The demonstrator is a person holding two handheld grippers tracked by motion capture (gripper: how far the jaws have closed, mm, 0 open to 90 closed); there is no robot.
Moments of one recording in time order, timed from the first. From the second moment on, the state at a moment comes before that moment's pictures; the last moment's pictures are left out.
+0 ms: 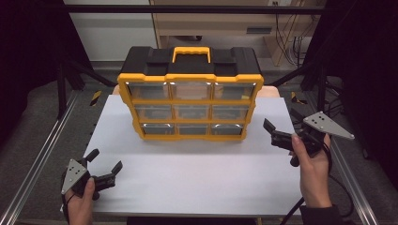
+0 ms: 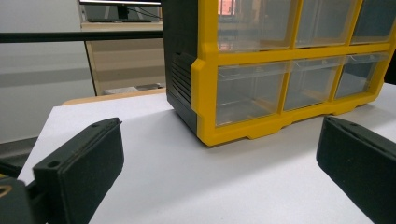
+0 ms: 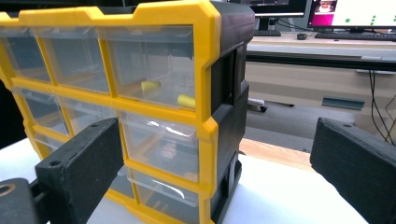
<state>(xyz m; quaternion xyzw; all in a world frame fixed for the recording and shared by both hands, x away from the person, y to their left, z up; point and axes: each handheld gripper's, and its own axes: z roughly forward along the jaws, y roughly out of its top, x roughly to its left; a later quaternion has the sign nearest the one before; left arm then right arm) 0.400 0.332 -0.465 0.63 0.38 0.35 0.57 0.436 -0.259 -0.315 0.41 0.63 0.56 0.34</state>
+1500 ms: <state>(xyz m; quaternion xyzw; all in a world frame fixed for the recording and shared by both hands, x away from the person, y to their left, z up) 0.399 0.333 -0.466 0.64 0.38 0.35 0.58 0.411 -0.276 -0.373 0.42 0.62 0.57 0.35</state>
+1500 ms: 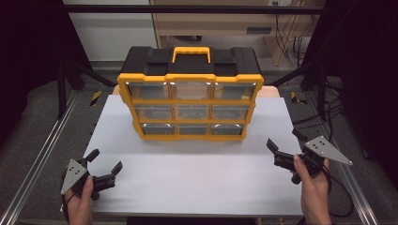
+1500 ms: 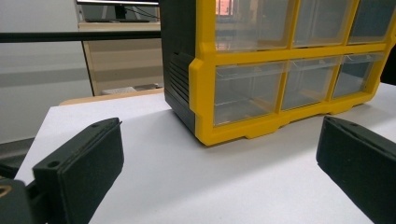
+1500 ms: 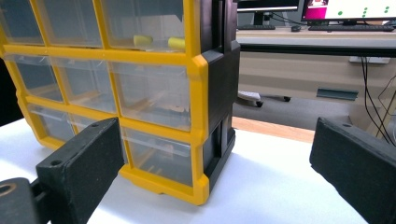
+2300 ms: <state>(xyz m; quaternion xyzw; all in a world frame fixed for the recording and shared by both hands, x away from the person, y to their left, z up) 0.400 0.332 -0.466 0.64 0.37 0.34 0.58 0.408 -0.269 -0.406 0.42 0.63 0.56 0.34</state>
